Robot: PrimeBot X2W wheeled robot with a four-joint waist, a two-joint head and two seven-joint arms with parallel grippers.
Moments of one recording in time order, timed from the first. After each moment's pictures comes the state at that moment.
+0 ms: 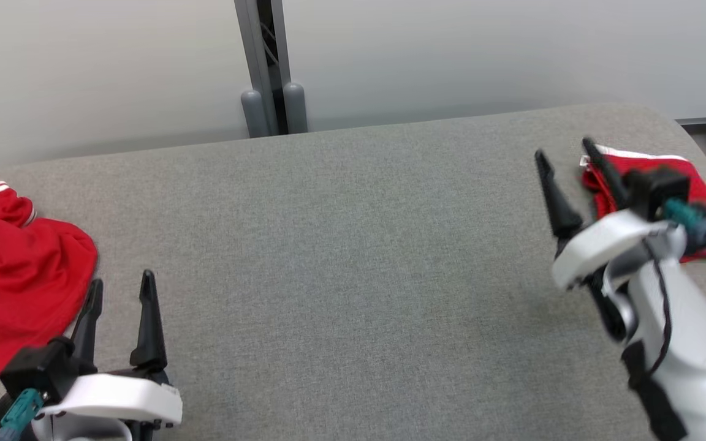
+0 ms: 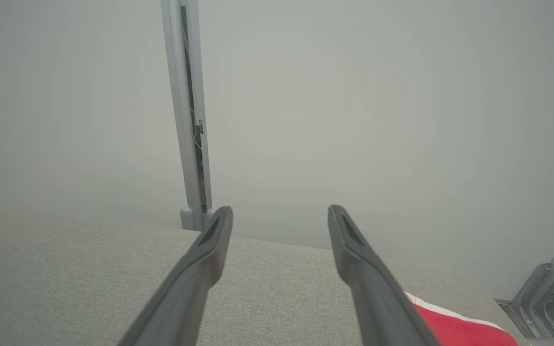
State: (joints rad) left arm -0.06 0.36 -0.32 0.01 -0.65 0.32 -0.25; right arm -0.71 -0.19 0.31 0.77 0.29 0.13 -0.26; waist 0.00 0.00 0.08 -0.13
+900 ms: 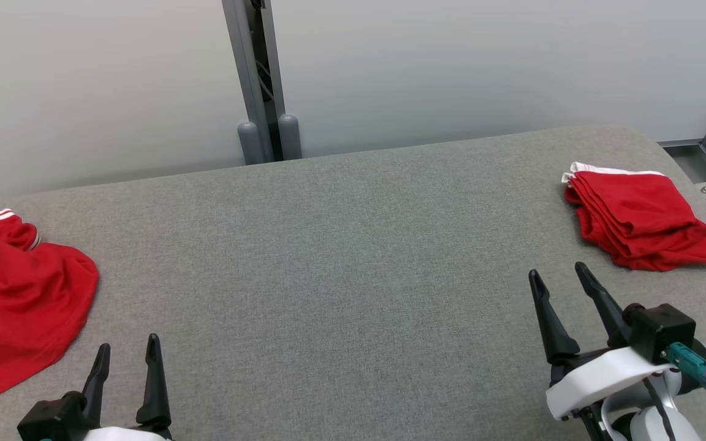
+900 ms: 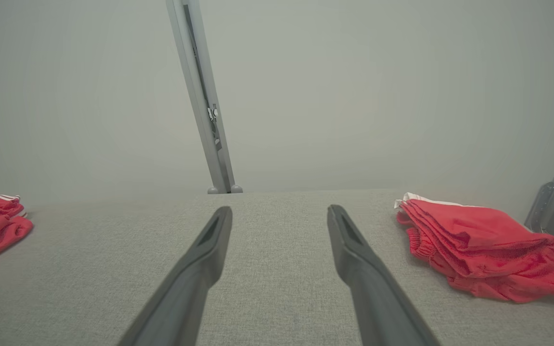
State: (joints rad) left arm 0.10 0.32 -0.27 0.07 -0.62 0.29 -0.26; right arm -0.12 -0.05 0.10 0.20 0.19 0.13 -0.12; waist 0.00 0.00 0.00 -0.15
